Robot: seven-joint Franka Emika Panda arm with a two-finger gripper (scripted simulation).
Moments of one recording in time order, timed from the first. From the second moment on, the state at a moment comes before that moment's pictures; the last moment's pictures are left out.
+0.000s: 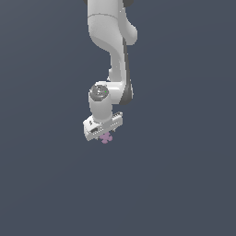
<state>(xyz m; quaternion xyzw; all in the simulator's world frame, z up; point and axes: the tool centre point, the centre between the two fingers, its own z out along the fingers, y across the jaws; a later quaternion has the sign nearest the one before) -0.032 -0.068 0.047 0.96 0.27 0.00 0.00</state>
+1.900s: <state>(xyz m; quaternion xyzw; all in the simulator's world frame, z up) -0.044 -0.069 0.058 0.96 0.27 0.00 0.00</state>
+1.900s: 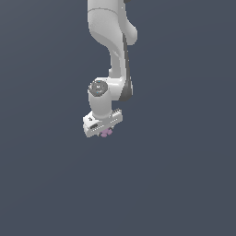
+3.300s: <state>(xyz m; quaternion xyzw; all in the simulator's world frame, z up) -0.101 -0.086 0.332 0.96 0.27 0.00 0.00</state>
